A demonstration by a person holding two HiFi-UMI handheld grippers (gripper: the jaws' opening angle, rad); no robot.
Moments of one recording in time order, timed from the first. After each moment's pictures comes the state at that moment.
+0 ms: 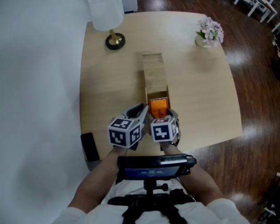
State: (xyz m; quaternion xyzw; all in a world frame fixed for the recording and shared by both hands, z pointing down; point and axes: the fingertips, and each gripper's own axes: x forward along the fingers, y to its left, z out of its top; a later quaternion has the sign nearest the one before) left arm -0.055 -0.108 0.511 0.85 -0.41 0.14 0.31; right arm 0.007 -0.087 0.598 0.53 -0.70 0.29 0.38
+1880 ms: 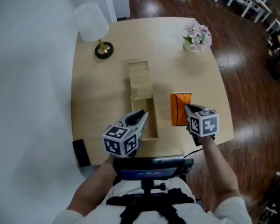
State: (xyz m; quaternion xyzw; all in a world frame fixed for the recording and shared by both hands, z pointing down) left arm 0.011 -0.101 0.471 0.87 -0.37 0.11 0.30; right arm 0.190 -0.122 0.513 0.52 -0.74 0.30 0.31
